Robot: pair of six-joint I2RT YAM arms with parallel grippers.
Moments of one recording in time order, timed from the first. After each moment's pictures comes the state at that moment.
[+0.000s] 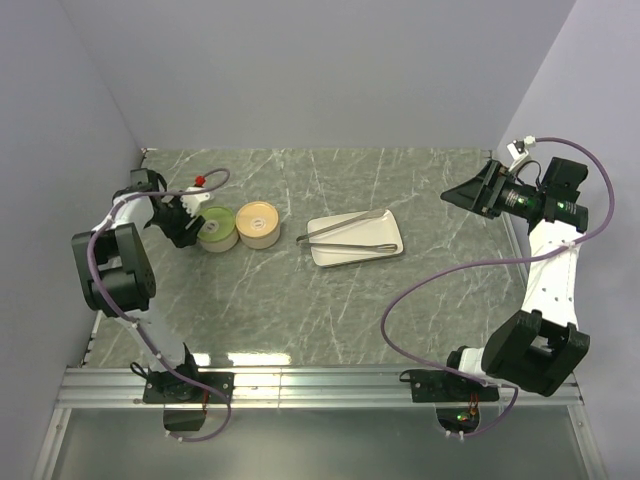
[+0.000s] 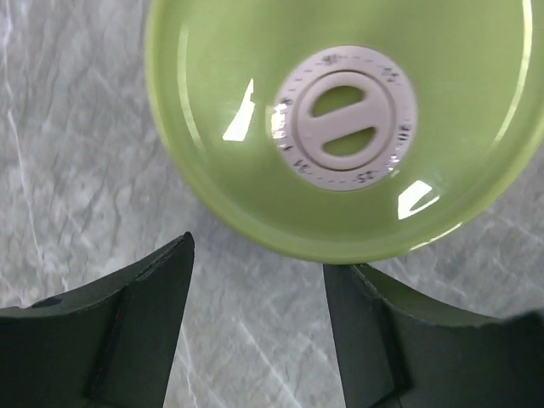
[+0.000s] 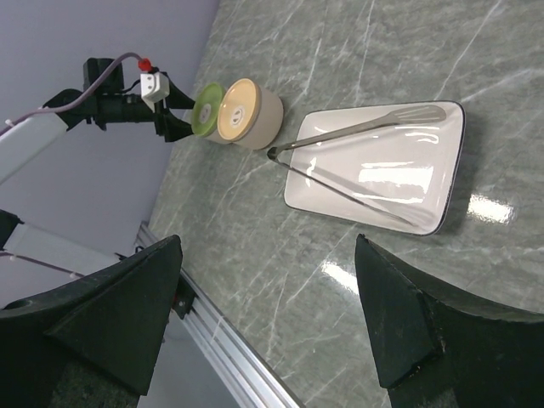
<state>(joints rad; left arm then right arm) 0.25 1.82 1.30 -0.68 0.45 1.10 -0.43 1.31 1.30 -0.72 -1.15 0.14</state>
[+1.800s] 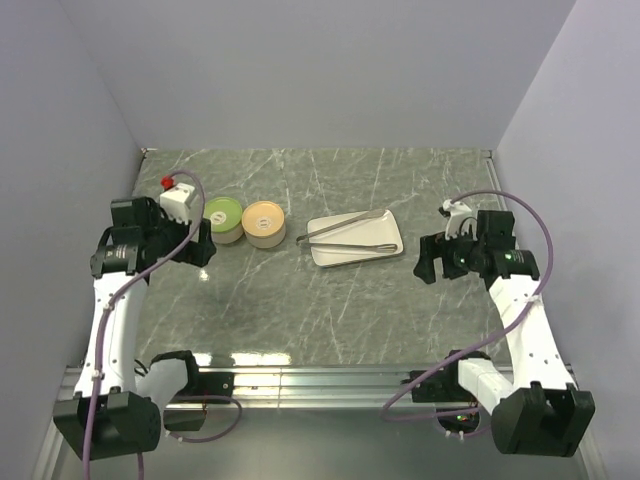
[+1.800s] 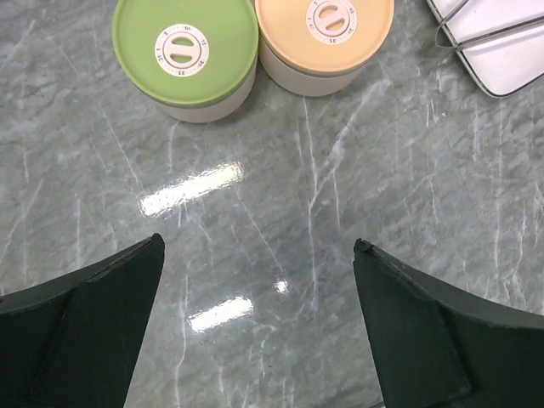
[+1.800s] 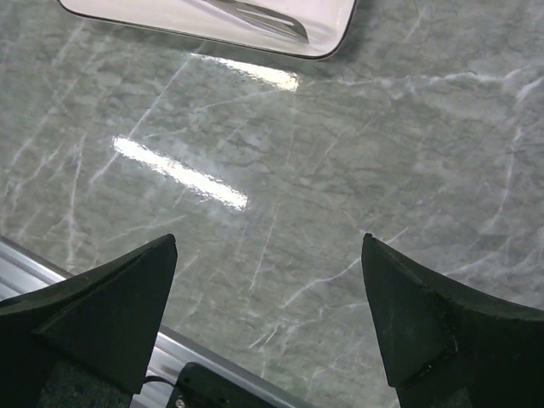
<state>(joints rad) 0.14 0.99 0.99 -0.75 0.43 0.29 -0.07 0.98 0.89 -0.83 -0.47 -0.24</state>
